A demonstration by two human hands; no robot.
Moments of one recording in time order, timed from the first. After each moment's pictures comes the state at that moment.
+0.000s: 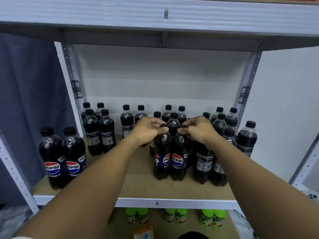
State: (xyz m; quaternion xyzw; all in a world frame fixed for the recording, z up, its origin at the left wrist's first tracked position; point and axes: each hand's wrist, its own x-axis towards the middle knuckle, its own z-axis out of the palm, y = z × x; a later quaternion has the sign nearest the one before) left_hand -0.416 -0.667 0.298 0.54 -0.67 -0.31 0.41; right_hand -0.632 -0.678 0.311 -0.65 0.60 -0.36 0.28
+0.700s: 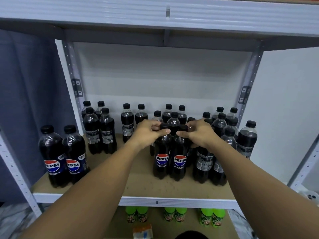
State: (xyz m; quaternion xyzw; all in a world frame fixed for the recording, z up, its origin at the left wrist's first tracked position) left_hand -0.416 -0.667 0.280 0.51 -0.67 -0.32 0.44; right_hand -0.636 -0.665 0.304 -0.69 0.57 -0.34 0.29
